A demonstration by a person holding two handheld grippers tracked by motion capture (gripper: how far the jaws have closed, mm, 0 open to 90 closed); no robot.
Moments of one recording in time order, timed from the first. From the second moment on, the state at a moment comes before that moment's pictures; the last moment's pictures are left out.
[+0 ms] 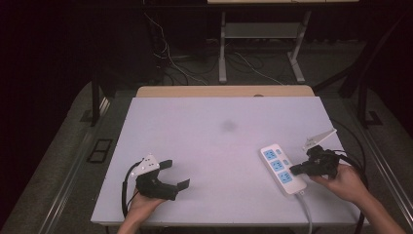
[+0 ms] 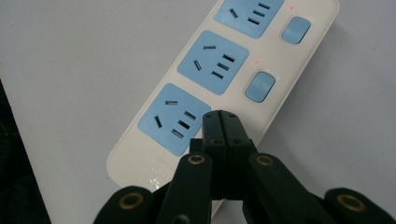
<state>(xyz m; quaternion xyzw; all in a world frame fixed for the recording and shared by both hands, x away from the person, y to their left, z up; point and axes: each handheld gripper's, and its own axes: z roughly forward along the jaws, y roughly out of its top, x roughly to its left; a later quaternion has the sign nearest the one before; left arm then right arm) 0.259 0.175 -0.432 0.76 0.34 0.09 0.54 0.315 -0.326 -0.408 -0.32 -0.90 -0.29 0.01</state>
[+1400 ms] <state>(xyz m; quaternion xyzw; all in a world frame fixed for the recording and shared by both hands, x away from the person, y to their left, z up) 0.259 0.176 -0.432 0.76 0.34 0.09 0.54 0.310 -0.330 -0.409 -0.32 -0.89 -0.31 0.03</state>
